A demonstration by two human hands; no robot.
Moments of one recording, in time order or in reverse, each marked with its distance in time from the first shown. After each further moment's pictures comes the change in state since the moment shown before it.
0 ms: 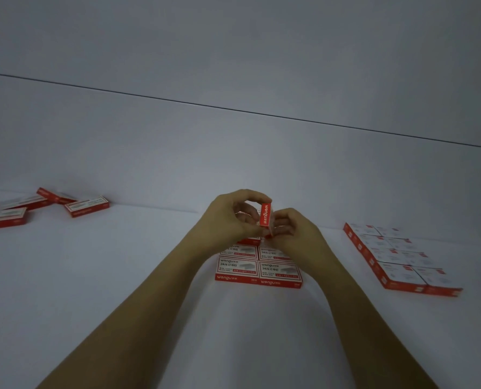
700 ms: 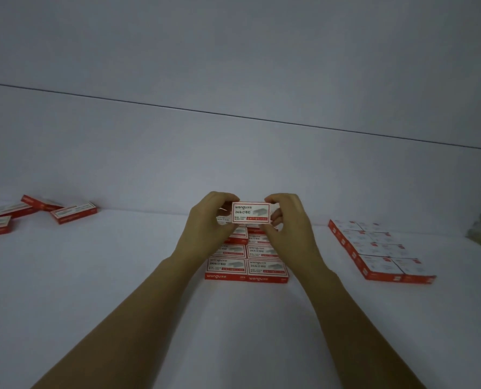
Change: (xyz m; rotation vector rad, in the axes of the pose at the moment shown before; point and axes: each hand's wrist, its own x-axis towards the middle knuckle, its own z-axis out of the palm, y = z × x) left_hand 0.006 -0.031 0.007 0.350 0.283 0.151; right_hand -0.006 -0.008 0.002 -0.266 0.284 -0.279
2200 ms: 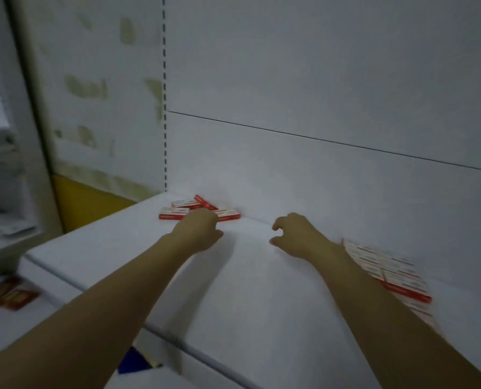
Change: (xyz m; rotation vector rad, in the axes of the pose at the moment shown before) left_hand -0.053 -0.074 -0.216 0.818 -0.245 -0.569; right_hand 0.038 -0.148 0.129 -0.390 -0.719 -0.192
